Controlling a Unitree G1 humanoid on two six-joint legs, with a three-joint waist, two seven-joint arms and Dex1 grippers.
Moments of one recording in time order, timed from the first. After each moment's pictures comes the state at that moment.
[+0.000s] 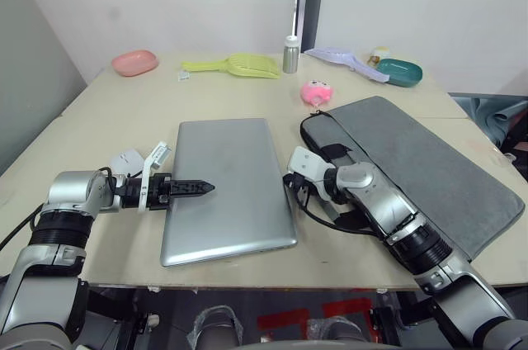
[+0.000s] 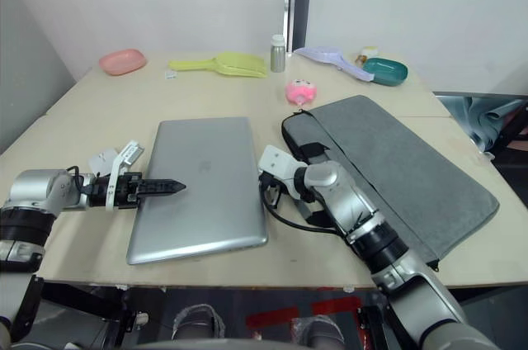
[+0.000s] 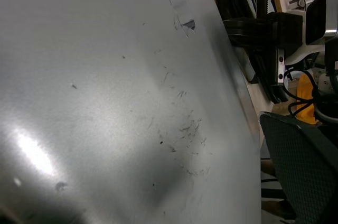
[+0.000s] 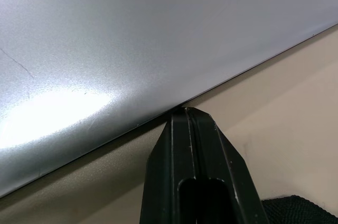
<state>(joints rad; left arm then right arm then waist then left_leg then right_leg) -0.54 0.77 0.05 0.40 -0.54 1.19 -1.28 -0.54 -0.40 0.42 0.03 -0.07 0.48 0.81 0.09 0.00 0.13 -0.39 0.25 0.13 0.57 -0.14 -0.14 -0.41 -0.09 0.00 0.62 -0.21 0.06</state>
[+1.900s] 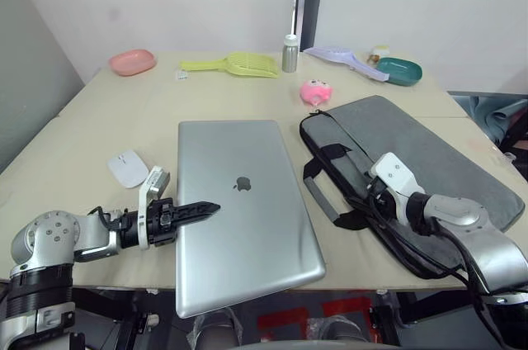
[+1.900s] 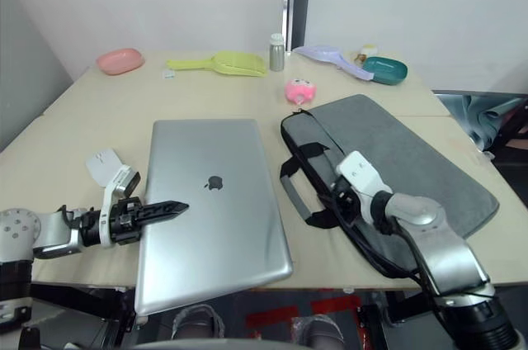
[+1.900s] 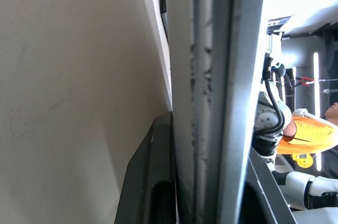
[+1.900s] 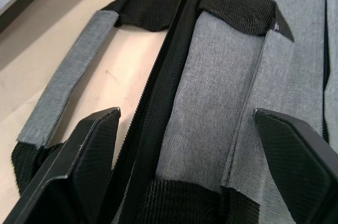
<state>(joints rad) -0.25 0.61 0.44 0.05 -1.18 1.61 -0.68 -0.09 -0.62 -0.01 -0.46 0.15 0.77 0.63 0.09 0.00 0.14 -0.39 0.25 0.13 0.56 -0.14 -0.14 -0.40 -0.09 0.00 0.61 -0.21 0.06</state>
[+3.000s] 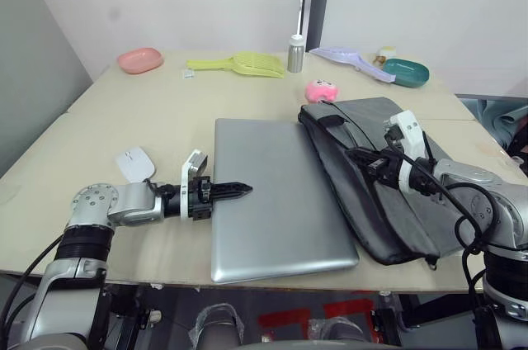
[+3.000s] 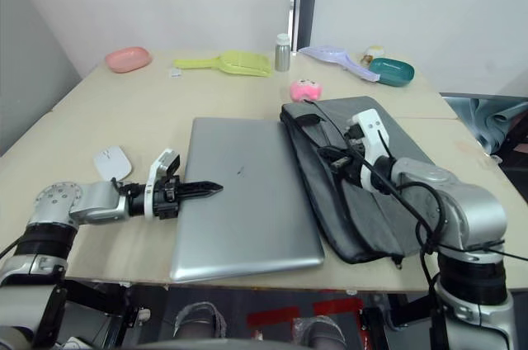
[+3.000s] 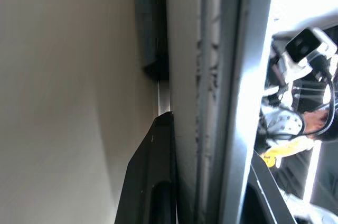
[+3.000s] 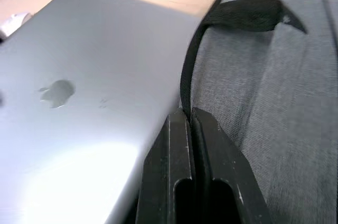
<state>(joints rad) -0.50 0.60 0.11 0.41 -1.85 1.47 -0.05 -0.38 -0.53 -0.28 -0.48 0.65 1.26 0.53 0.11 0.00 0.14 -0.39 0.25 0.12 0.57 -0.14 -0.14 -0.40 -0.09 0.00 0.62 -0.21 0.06</state>
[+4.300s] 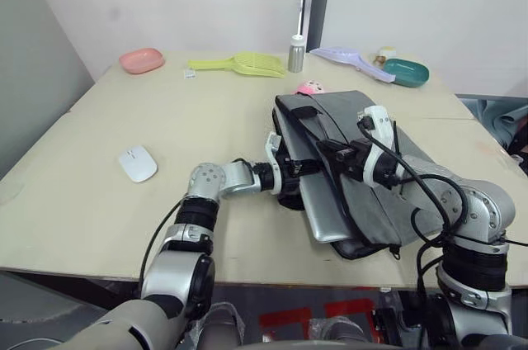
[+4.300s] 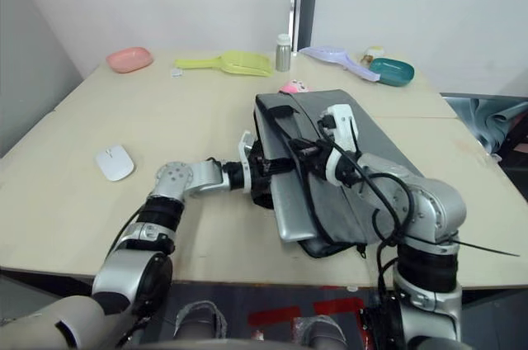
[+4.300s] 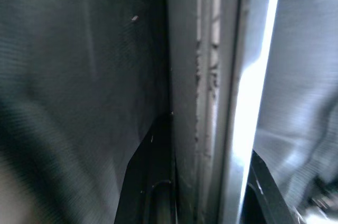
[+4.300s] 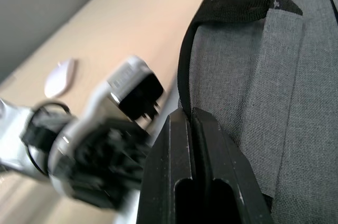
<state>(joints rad) -0.76 -0.03 0.18 0.59 -1.20 1.17 -0.15 -0.49 -0.22 -0.30 -0.48 0.82 1.36 0.17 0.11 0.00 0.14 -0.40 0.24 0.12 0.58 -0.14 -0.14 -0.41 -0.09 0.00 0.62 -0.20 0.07</state>
